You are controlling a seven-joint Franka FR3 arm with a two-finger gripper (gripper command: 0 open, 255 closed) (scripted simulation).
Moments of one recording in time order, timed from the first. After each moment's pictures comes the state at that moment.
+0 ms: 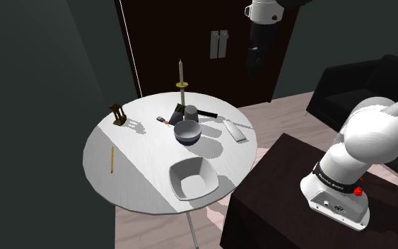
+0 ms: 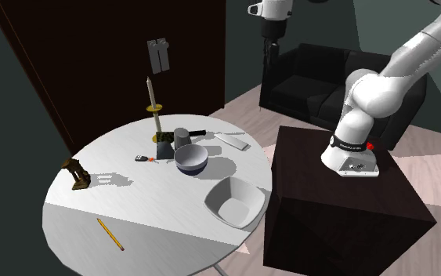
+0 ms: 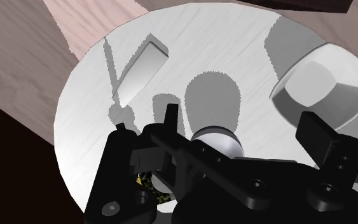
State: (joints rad) arm 0.03 -0.62 0.06 -2.36 -0.05 1.73 -0.07
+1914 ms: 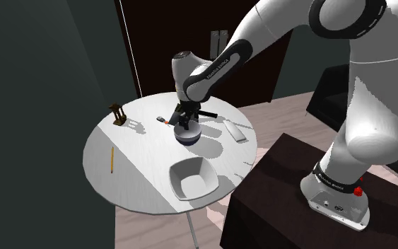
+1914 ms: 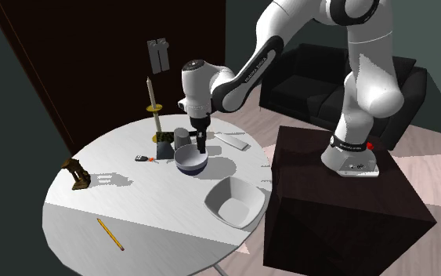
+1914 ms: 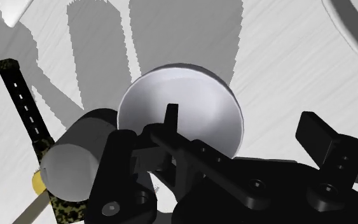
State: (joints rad) arm 0.10 0.40 0.16 -1.99 -0.24 2.33 0.21
